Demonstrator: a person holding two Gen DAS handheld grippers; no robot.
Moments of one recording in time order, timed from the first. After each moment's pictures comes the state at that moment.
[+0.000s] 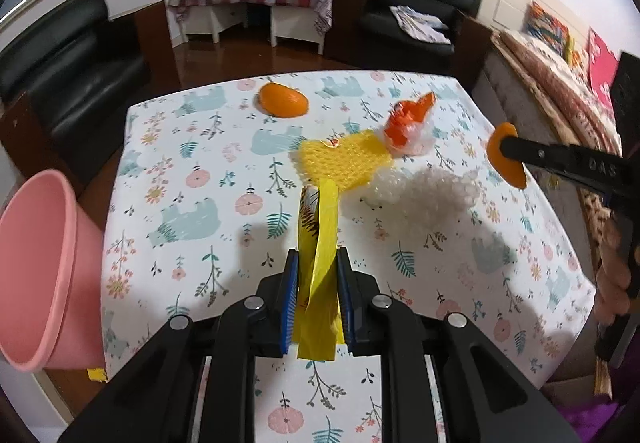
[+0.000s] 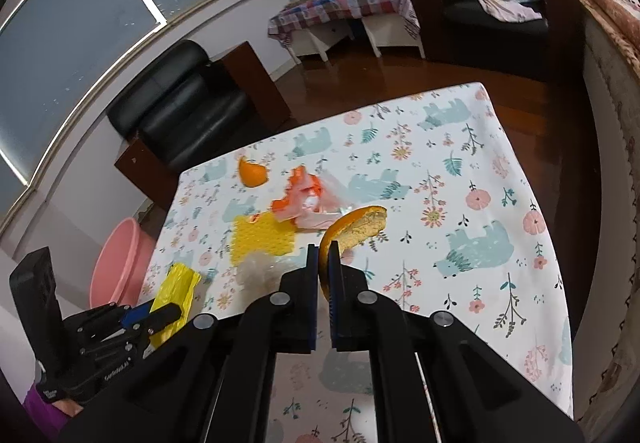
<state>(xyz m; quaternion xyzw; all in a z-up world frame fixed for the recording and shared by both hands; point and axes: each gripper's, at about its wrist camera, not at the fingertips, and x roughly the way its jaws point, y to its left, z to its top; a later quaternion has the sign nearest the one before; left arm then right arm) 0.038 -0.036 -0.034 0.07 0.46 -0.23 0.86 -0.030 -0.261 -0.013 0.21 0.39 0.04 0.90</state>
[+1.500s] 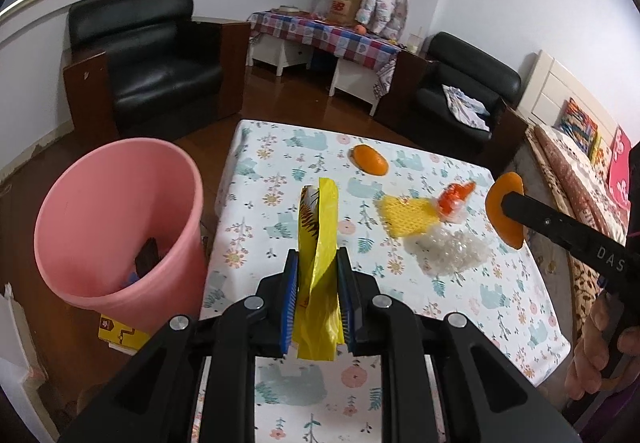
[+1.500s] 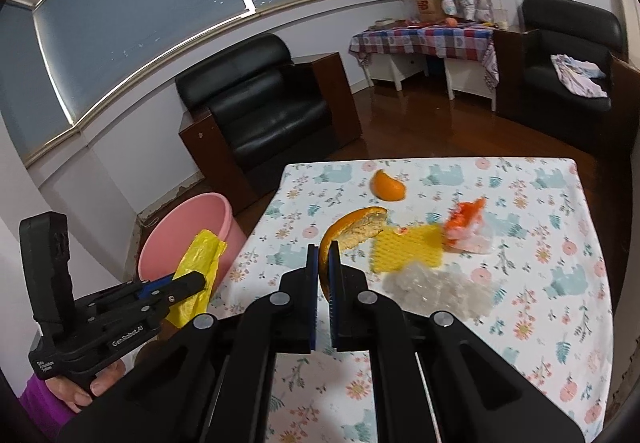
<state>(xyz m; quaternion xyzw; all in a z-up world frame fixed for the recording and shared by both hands) 0.003 0.079 0.015 -0.05 0.39 -0.15 0.91 -0.049 -0.128 0.045 0.12 0.33 0.13 0.93</state>
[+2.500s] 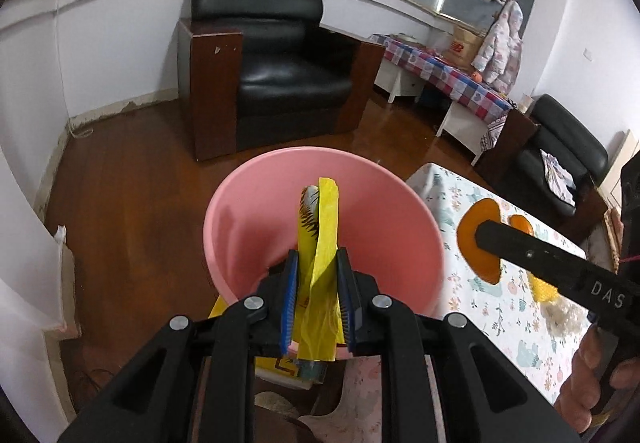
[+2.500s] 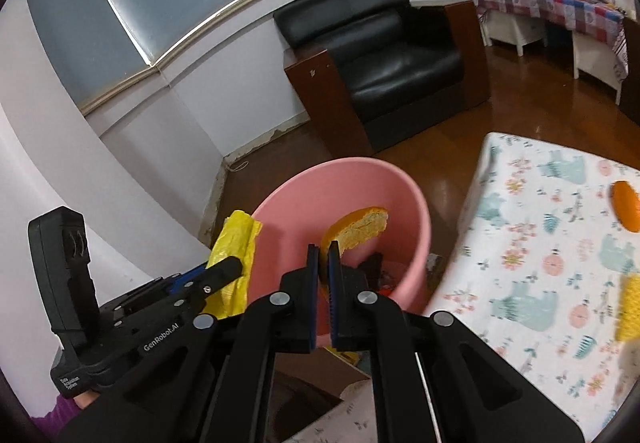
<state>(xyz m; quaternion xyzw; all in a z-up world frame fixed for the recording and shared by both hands) 0.030 0.265 -0.001 -0.12 0.38 0.02 0.92 0.053 0.084 0.017 0.11 0.40 0.32 0.85</state>
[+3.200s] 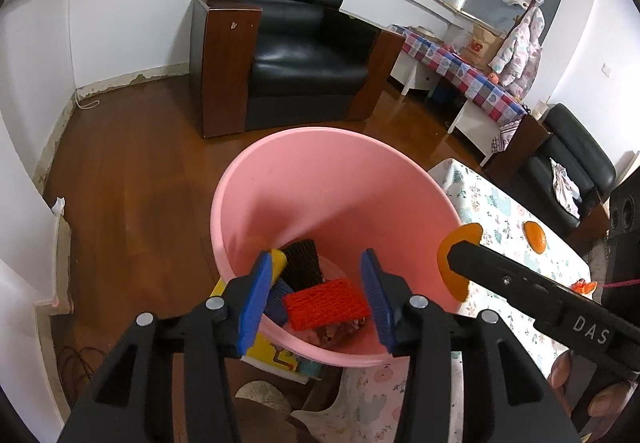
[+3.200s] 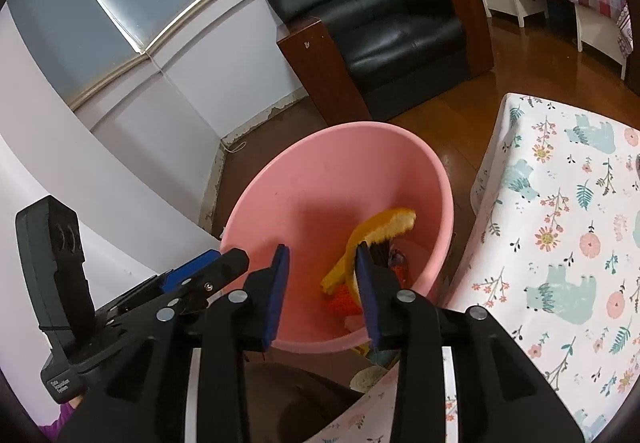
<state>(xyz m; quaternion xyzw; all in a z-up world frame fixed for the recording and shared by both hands) 0.047 0.276 -0.021 -0.15 0.40 0.04 0.90 0.066 0.107 -0.011 0.11 0.44 0.32 0.83</state>
